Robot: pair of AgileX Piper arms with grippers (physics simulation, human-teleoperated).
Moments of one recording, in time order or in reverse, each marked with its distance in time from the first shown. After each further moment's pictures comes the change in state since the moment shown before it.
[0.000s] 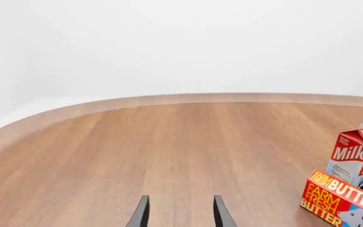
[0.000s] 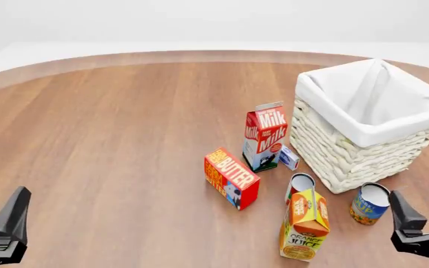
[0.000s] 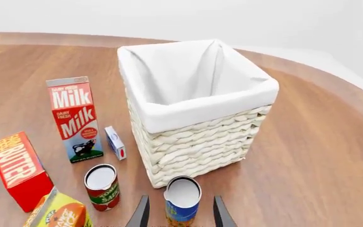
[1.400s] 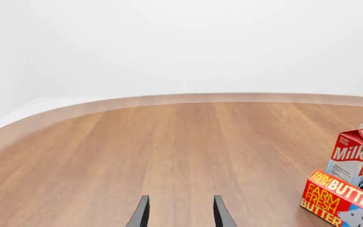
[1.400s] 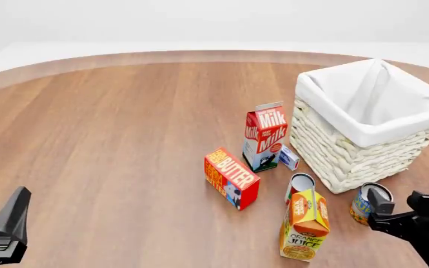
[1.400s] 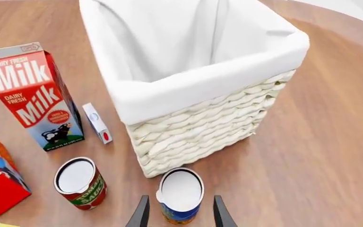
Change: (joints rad) left arm 0.000 0.000 0.000 0.000 0.000; right arm -0.036 0.706 0.036 -0.544 0.040
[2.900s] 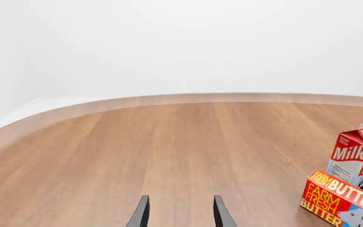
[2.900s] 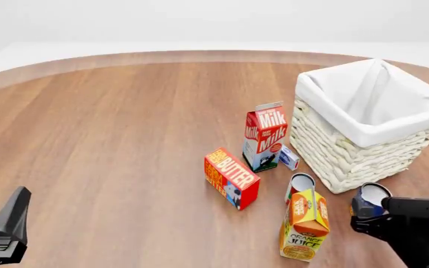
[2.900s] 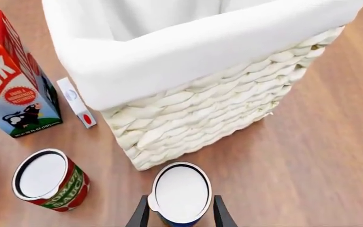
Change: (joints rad) left arm 0.000 0.000 0.000 0.000 0.000; right arm -0.007 0.648 0.000 -0.532 0.005
